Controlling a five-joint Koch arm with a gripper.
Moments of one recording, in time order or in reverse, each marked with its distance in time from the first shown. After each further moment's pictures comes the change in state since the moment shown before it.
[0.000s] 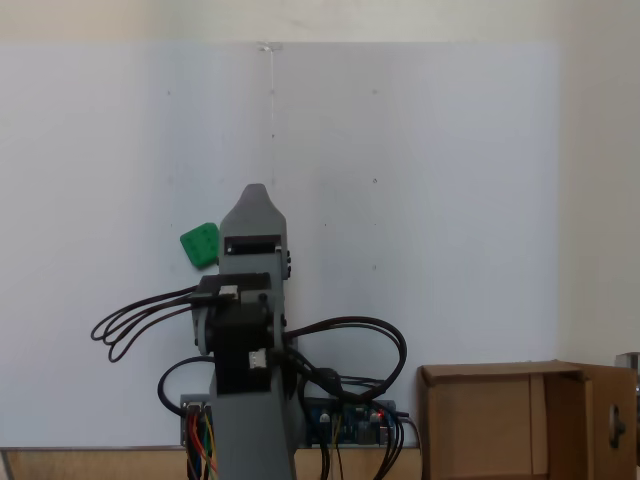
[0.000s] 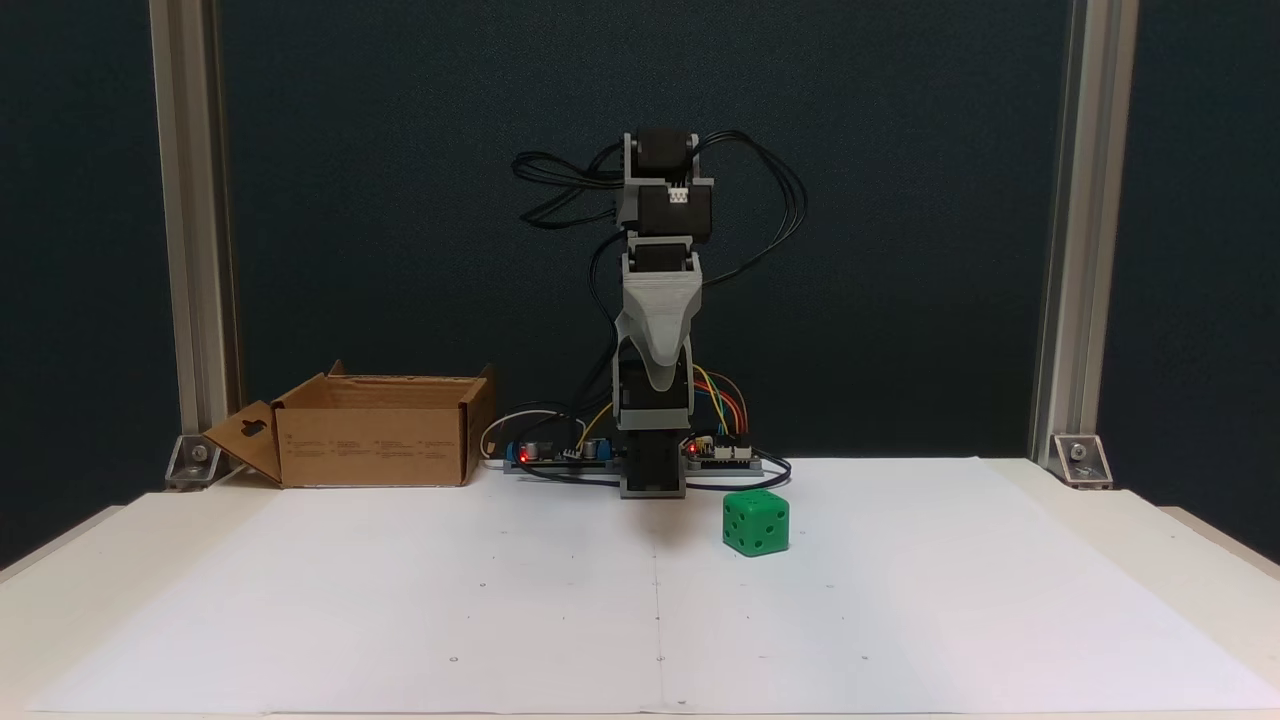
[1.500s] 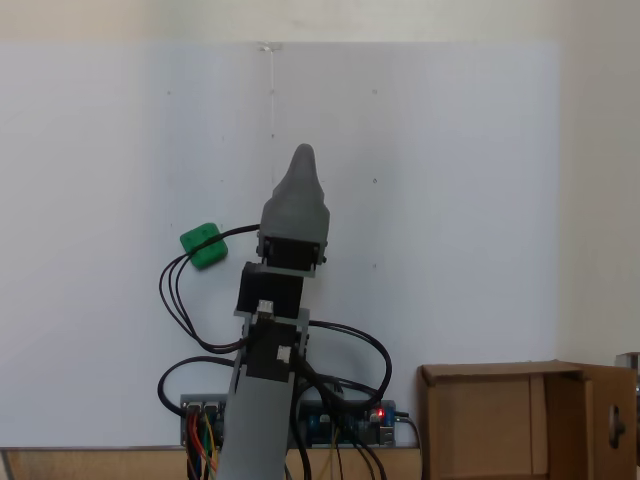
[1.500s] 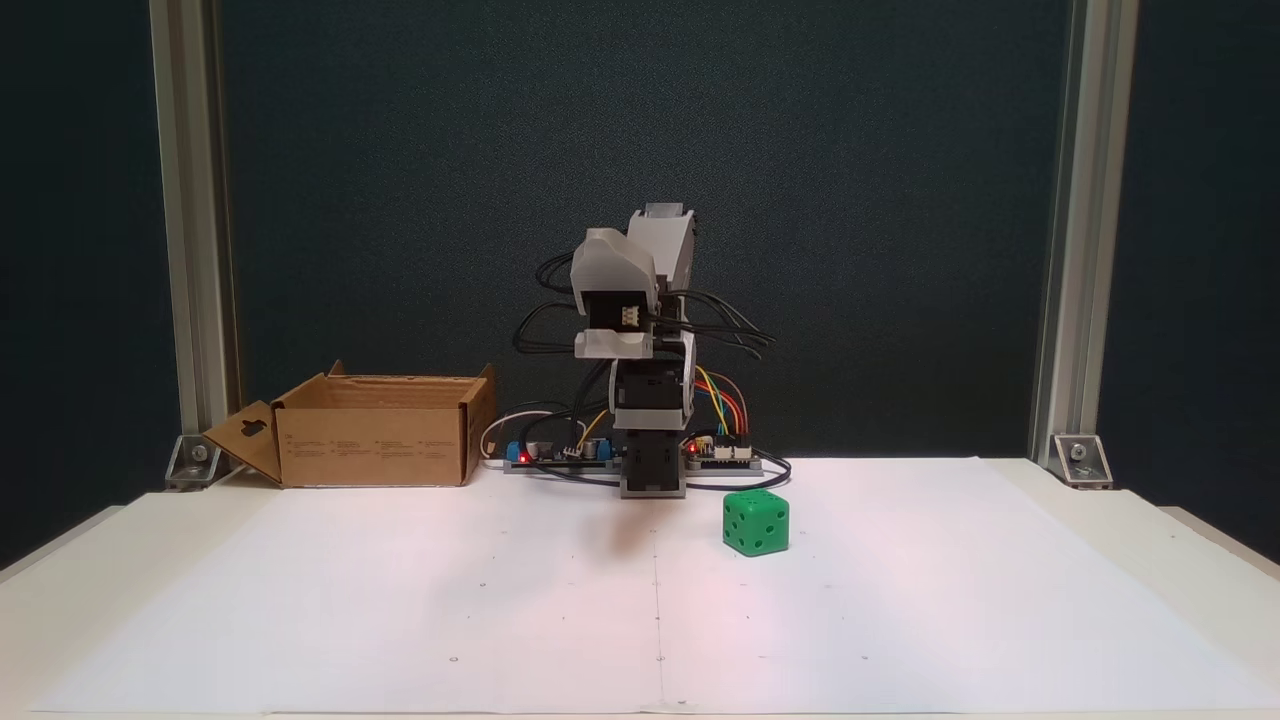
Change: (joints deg) arm 13.6 10.2 53.3 -129.5 0.0
